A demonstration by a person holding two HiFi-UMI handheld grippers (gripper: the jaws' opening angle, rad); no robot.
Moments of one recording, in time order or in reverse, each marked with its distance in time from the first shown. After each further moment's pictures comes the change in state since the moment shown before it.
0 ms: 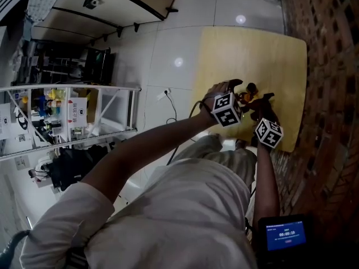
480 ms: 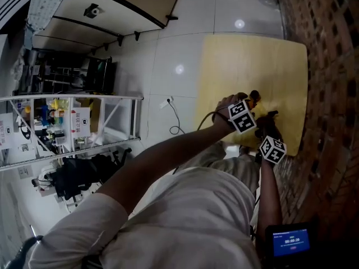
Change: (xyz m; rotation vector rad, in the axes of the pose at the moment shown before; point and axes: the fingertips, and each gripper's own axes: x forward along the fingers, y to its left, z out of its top) left arm 0.039 -0.016 -0.020 -0.118 0.144 -0.033; right arm -0.037 -0.013 -0.037 0.023 0.041 -0.048
